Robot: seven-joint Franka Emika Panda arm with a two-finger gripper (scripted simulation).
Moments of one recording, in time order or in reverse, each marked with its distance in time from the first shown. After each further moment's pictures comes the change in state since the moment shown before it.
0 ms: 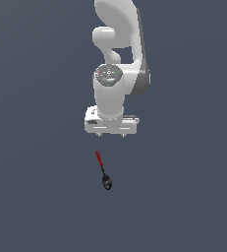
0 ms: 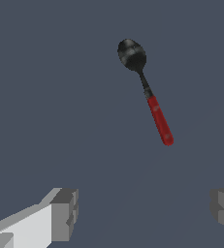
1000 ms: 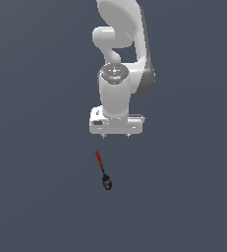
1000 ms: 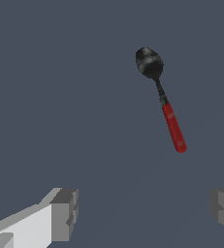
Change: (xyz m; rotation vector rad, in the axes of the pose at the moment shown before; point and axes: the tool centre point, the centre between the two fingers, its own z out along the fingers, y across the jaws) arm 0.005 -0.020 -0.004 0.019 0.022 -0.048
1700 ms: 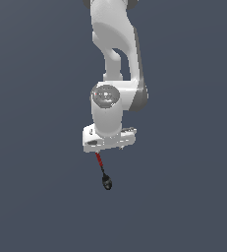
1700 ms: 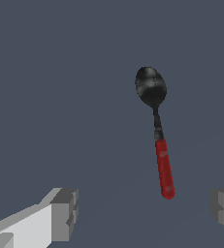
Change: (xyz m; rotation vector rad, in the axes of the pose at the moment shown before) arm 0.044 0.027 0.036 -0.018 0.004 -0.198
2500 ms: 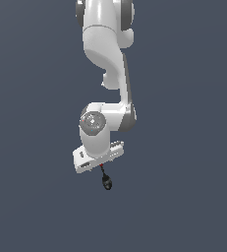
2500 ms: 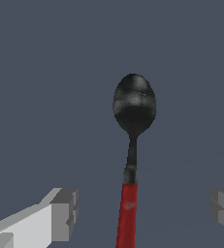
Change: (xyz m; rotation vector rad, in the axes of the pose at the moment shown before) arm 0.034 0.047 0.055 -0.014 0.003 -0.239
